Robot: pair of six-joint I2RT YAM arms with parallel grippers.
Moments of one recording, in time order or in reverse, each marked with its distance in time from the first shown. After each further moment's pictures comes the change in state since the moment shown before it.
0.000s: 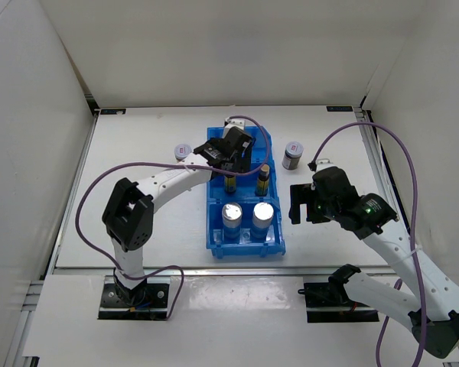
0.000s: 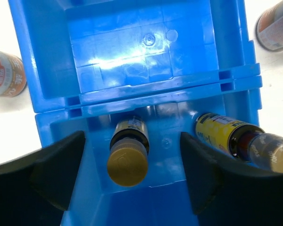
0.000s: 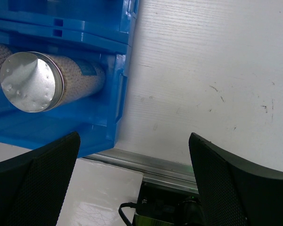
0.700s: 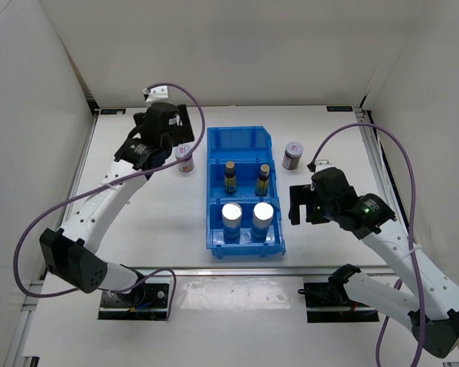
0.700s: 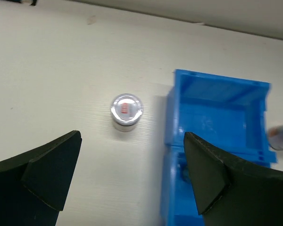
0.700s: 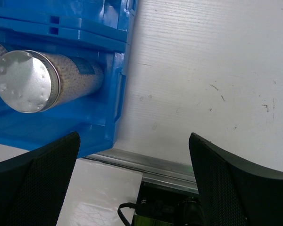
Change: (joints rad) left arm 0.266 -0.463 -0.102 0.008 -0.087 0.086; right arm 0.000 0.002 -0.015 0.005 -0.001 0.000
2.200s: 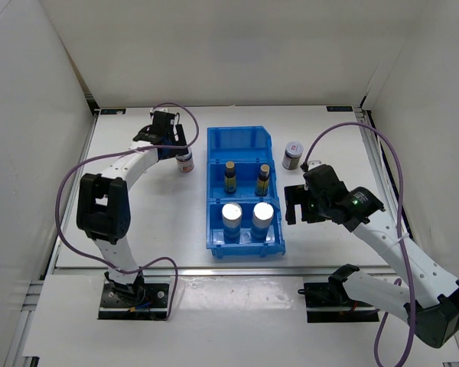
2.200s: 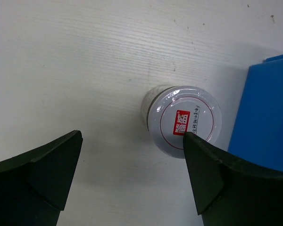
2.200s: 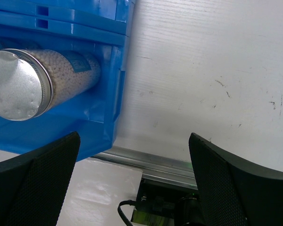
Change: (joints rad) left arm 0.257 0.403 -0.071 0.095 0.233 0.009; right arm 0.000 0.086 0.000 0.005 -0.019 0.000
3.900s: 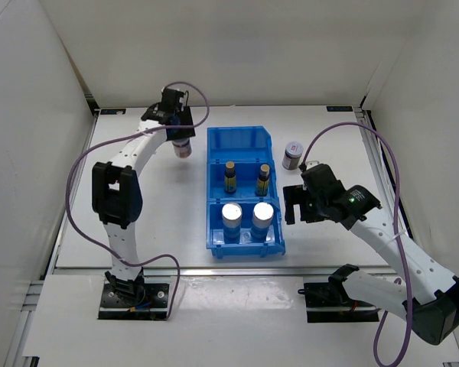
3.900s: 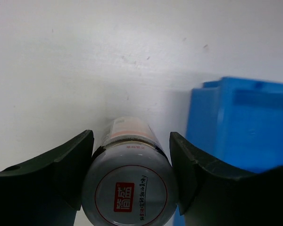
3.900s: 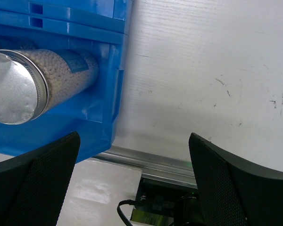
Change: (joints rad) left arm -0.033 0.196 0.380 -0.193 0.078 0.006; right arm 0.000 0.025 0.000 0.000 0.000 0.000
